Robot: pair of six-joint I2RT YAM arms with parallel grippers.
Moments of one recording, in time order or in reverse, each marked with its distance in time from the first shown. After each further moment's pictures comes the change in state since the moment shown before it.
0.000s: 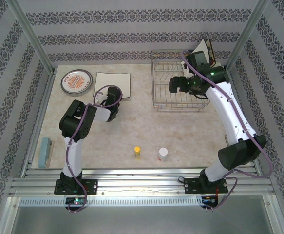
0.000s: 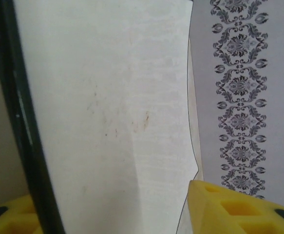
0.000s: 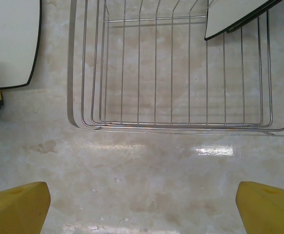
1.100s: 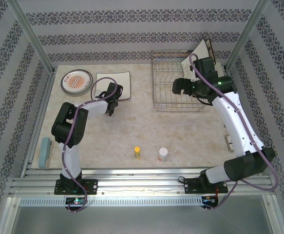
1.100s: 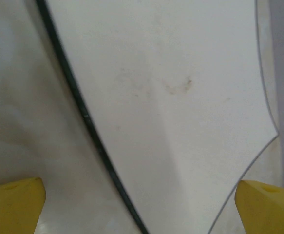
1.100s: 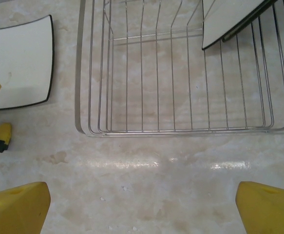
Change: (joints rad) left arm 0.007 -0.150 0.137 -0.680 0.159 0.034; right arm -0.026 -0.156 -0.179 0.131 -0.027 0.040
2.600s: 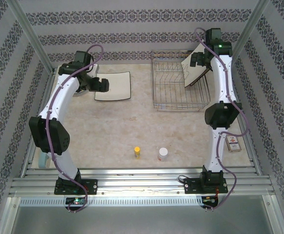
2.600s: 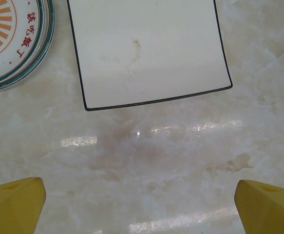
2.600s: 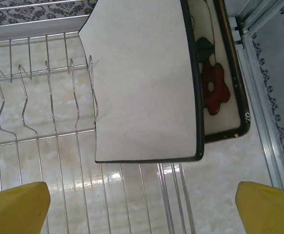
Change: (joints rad) left arm 0.241 -0.179 0.565 -0.943 0.437 1.490; right arm -0.295 0.901 1.074 -0.249 0.114 -0.247
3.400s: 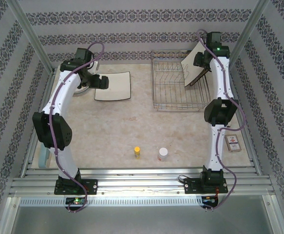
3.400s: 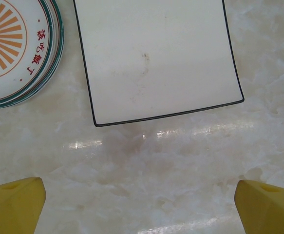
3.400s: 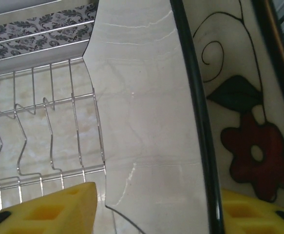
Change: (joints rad) left arm 0.008 0.079 0.092 -0.010 -0.024 0.023; right arm -0.030 0.128 0.035 0.153 -0.090 0.053
